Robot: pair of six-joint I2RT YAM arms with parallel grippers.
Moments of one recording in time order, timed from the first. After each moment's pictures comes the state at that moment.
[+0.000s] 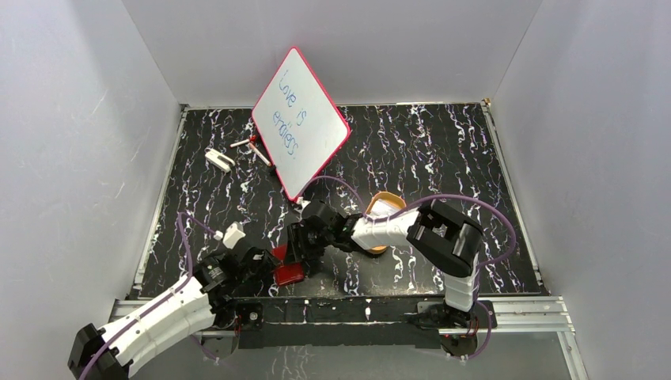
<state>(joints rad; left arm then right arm) -0.78 0.59 0.27 -0.66 -0.27 -1.33 1.13 1.88 1.03 0.09 -0.29 0.81</state>
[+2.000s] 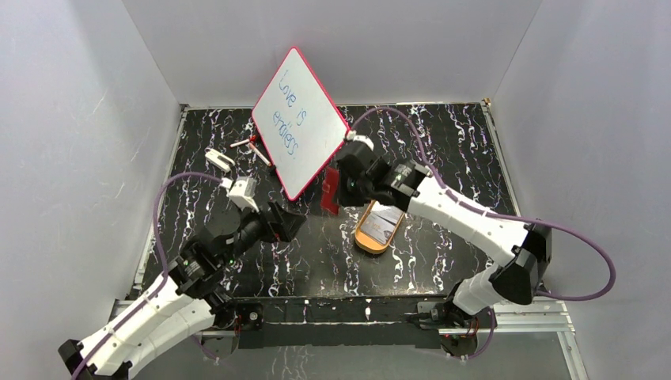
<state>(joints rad) -0.78 0.51 0.55 -0.32 -0.14 -0.70 0.99 1.45 1.39 -0.79 0.16 0.77</state>
